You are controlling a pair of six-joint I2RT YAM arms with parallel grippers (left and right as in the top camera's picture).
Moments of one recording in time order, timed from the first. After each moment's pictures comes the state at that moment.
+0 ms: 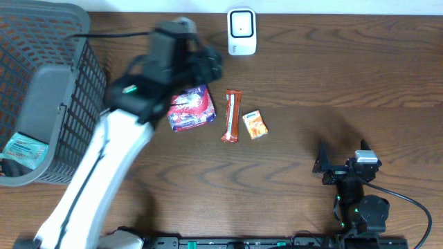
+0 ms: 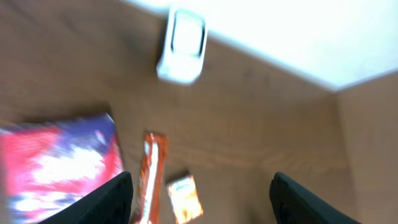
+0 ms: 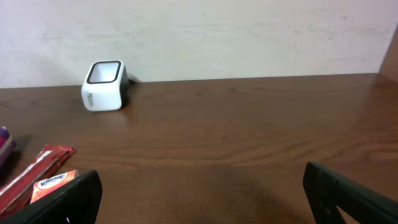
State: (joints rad) left arm -0.35 1.41 1.51 -0.73 0.14 -0.65; right arm 0.00 0.01 0.01 -0.07 -0.01 0.04
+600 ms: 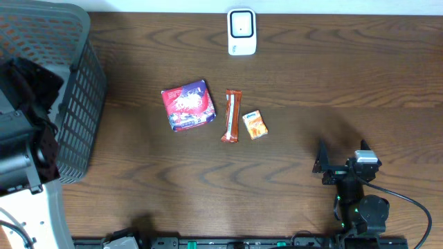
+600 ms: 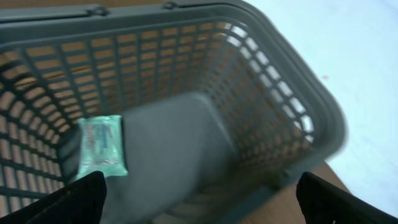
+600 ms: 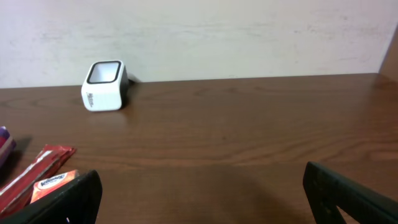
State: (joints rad) left arm 0.31 1.16 1.52 -0.98 -0.36 -0.61; right arm 0.00 0.01 0.01 -0.07 -0.01 0.04
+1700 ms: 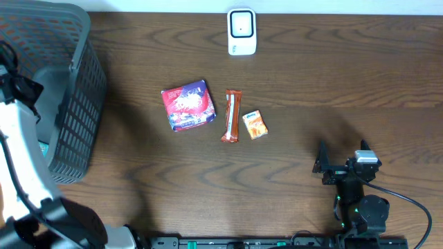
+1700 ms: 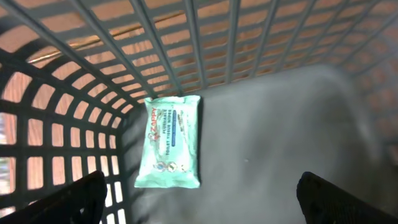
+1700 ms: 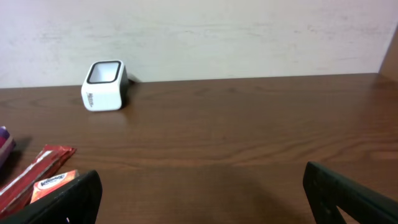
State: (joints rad) left arm 0.52 1.61 1.52 -0.95 -0.46 -0.57; right arm 0.00 0.01 0.01 -0.07 -0.01 0.04
